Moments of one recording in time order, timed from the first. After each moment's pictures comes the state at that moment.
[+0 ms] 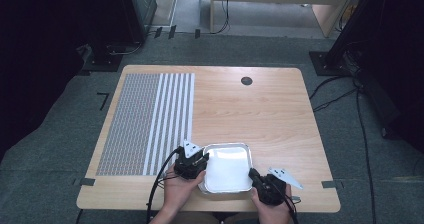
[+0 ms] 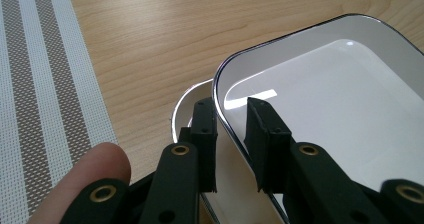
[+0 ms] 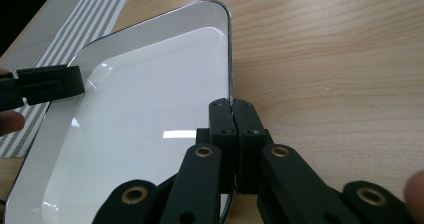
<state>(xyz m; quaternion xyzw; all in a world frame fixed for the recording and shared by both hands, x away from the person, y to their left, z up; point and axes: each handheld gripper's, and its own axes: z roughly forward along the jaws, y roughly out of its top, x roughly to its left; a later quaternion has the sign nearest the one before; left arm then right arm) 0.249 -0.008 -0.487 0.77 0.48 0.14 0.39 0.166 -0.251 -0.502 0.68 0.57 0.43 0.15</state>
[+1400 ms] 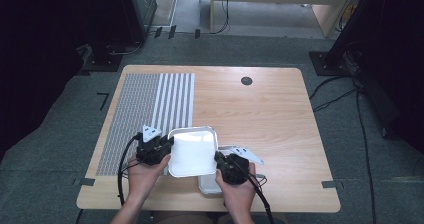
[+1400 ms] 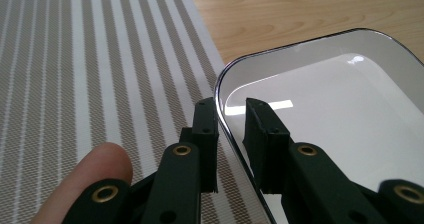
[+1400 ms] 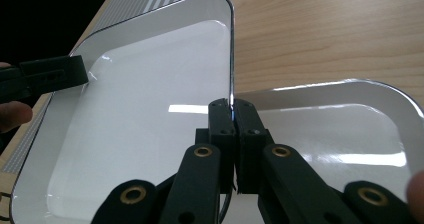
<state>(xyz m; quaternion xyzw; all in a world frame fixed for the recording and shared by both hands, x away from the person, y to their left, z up) 0.276 0.086 -0.444 0.73 0.53 0.19 0.39 0.217 -0.157 -0.466 0.65 0.60 0.45 0.12</state>
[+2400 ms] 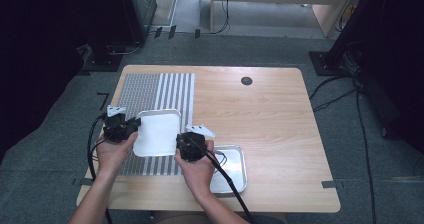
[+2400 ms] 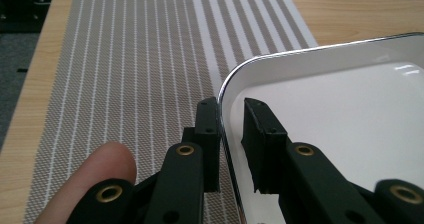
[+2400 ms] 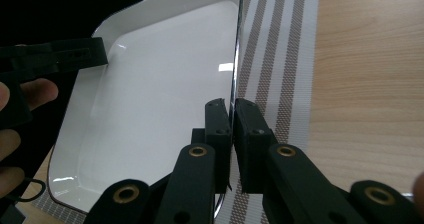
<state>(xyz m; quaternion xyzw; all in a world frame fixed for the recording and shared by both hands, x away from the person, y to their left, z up) 0.343 0.179 -0.434 0.69 0.59 0.22 0.36 0.282 -0.051 -0.454 0.62 0.63 0.45 0.10</state>
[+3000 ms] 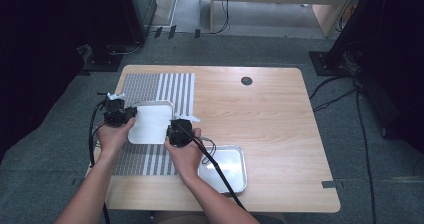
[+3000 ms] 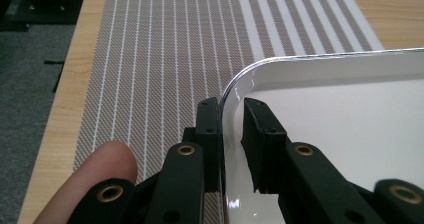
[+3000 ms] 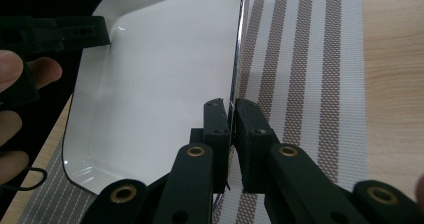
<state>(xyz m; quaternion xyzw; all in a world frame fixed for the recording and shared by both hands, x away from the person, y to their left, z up) 0.405 0.194 -0.451 0.68 0.61 0.23 0.32 0.334 -0.016 -0.471 0.64 0.64 0.42 0.09</state>
